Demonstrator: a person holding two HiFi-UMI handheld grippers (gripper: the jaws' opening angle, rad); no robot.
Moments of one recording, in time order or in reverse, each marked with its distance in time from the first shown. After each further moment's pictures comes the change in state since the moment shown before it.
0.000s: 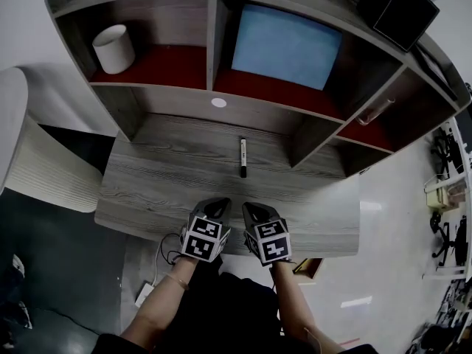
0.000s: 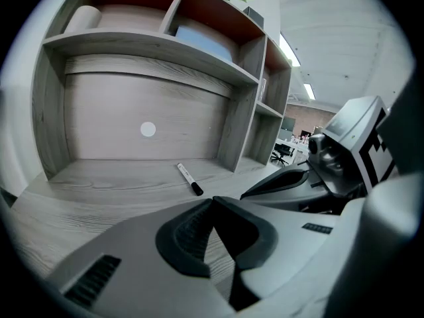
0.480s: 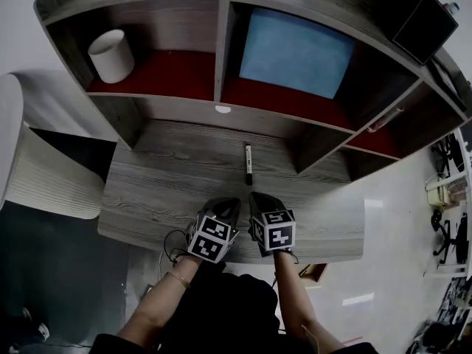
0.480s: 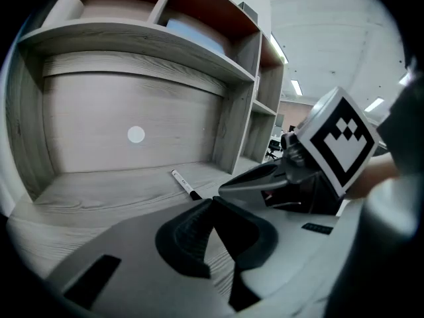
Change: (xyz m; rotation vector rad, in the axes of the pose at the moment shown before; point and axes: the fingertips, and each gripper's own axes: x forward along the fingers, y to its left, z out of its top) left arm 0.017 0.006 0.020 0.081 0.009 -0.083; right arm 0.039 -0.036 0.028 0.120 -0.040 -0.086
